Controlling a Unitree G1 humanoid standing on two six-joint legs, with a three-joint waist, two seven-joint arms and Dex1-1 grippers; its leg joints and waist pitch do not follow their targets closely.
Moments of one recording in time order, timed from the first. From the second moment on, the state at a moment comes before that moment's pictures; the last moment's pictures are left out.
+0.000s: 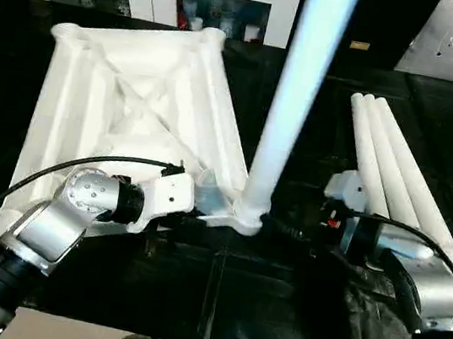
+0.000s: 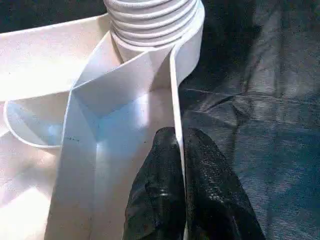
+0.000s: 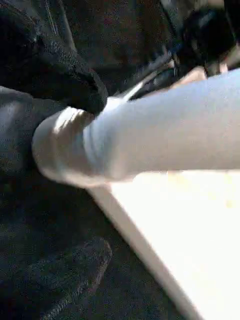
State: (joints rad) left arm -0.40 0.58 -0.37 0.09 0.00 0.18 -1.07; right arm -0.36 -0.47 0.16 0.20 0.27 0.15 1.04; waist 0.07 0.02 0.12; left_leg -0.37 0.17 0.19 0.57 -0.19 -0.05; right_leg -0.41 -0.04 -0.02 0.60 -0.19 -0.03
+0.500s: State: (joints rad) left arm -0.43 0.59 -0.40 0.13 0.00 0.11 -1.11; right arm -0.43 -0.44 0.22 0.26 0.24 0.13 1.11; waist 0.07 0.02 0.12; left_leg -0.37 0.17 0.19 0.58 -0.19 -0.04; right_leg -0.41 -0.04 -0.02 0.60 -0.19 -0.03
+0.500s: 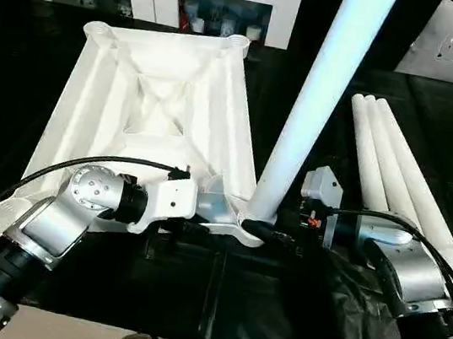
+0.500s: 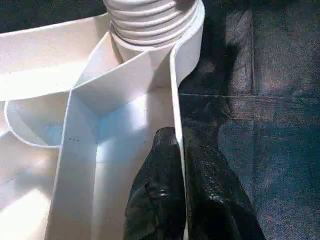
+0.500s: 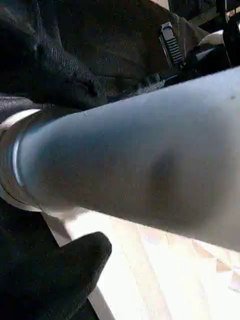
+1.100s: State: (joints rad) left arm -0.42 0.56 -0.37 0.14 -0.01 0.16 -1.10; right arm -0.40 -0.41 0.22 0.26 0.24 0.16 1.09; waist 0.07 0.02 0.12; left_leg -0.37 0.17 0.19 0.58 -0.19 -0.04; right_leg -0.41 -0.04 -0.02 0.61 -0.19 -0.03
